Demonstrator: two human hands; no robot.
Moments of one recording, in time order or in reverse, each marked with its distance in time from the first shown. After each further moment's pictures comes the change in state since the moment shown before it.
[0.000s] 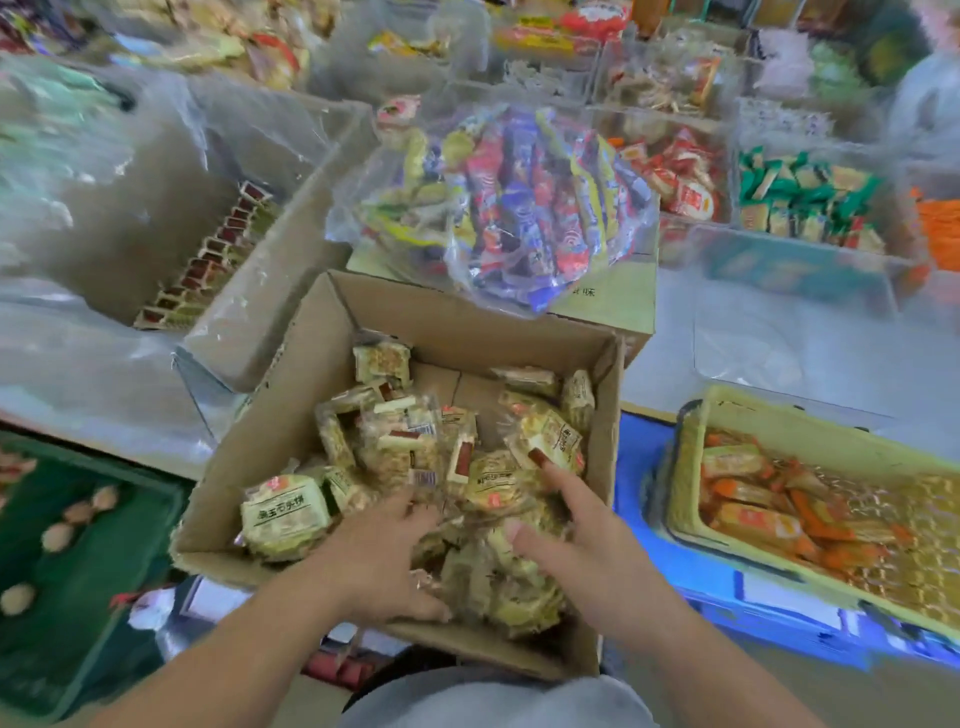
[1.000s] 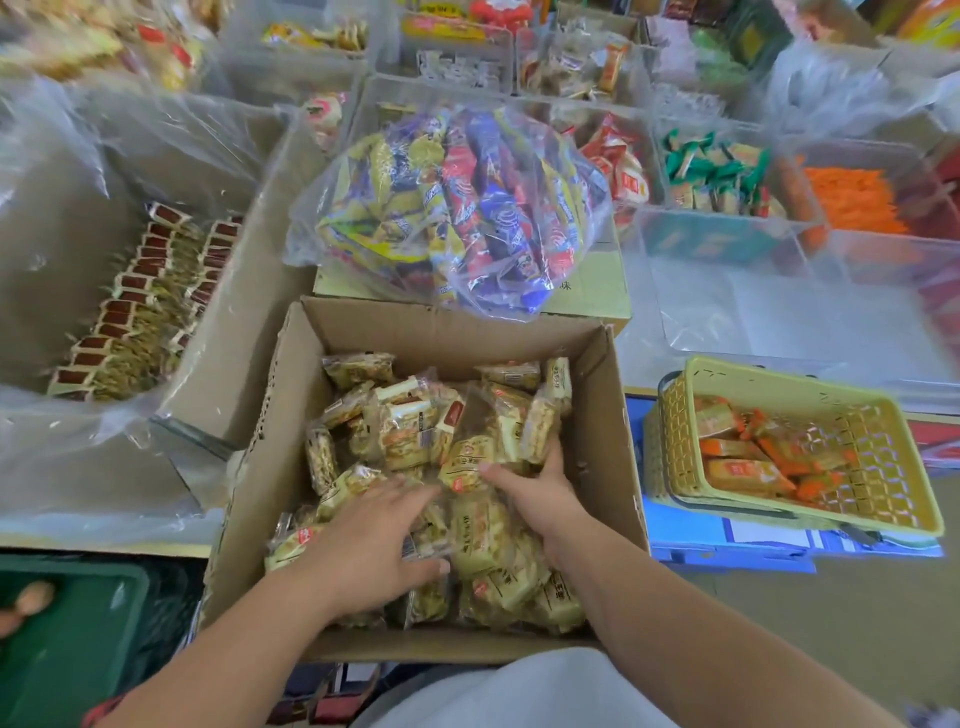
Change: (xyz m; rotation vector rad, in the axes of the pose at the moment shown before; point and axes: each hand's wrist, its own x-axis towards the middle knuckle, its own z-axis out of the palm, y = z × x) left_hand 0.018 -0.067 -0.034 -0.044 0.158 0.325; right_hand 0.101 0.000 0.076 0.483 0.331 0.467
